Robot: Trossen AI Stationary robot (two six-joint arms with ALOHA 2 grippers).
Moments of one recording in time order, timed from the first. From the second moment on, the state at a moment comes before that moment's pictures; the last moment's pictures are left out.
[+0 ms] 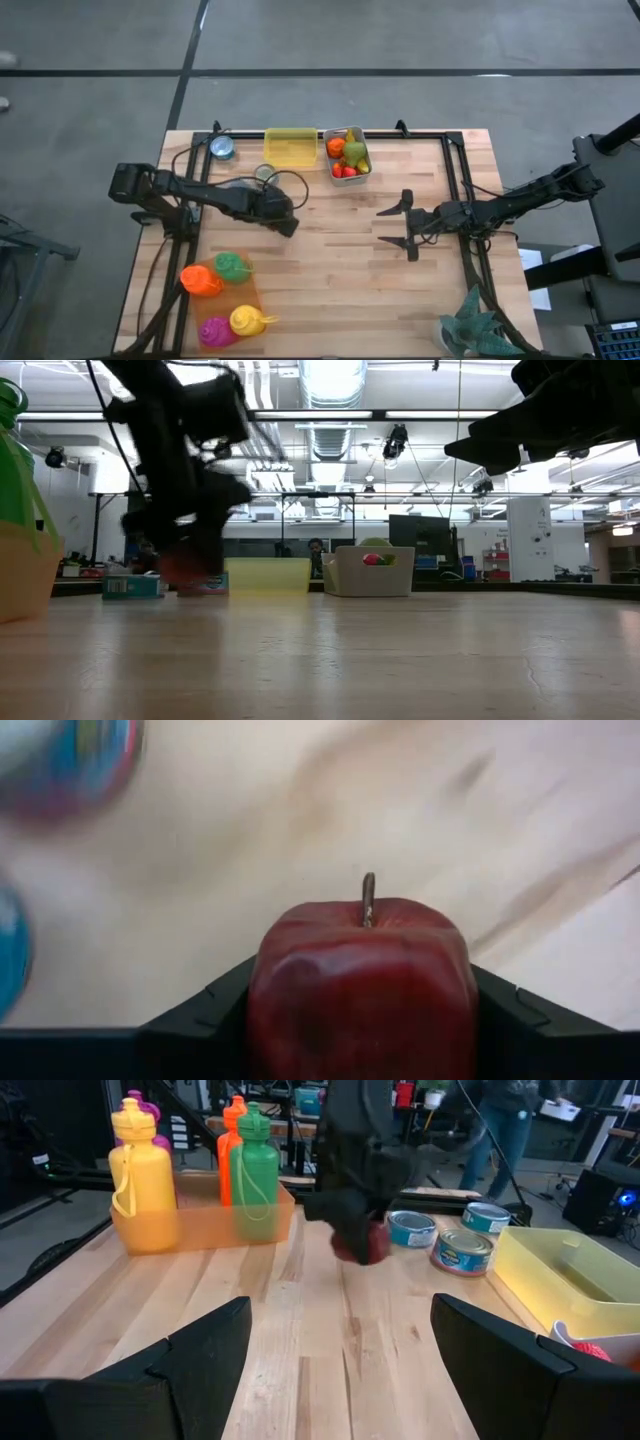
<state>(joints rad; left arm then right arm) 0.00 1.55 0.83 -0.56 -0.27 -0.98 0.22 0.92 0.20 0.57 0.22 0.00</state>
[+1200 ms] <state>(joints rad) 0.26 1.80 0.97 0.61 -0.25 -0.36 0.22 0.92 0.20 0.57 0.22 0.00</state>
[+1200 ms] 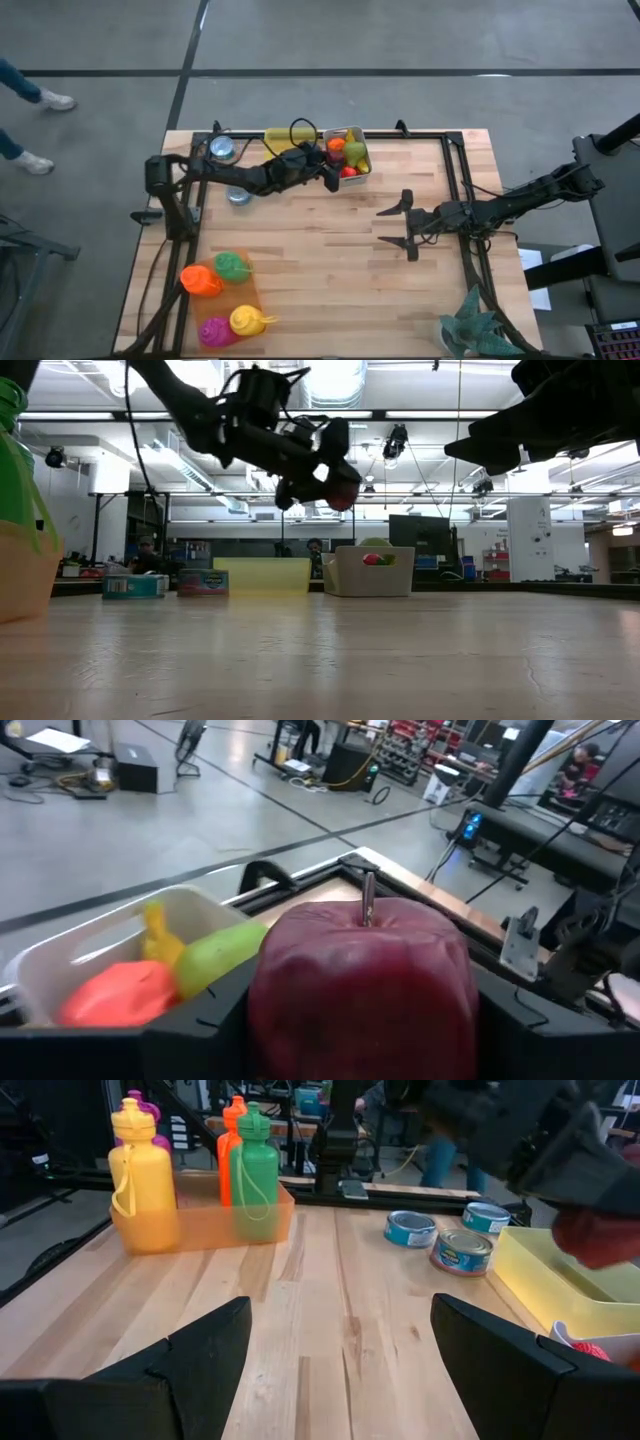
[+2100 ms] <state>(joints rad) 0.32 2.06 1.26 0.41 -0.09 -0.49 0.22 0.92 0.20 0.57 0.22 0.00</state>
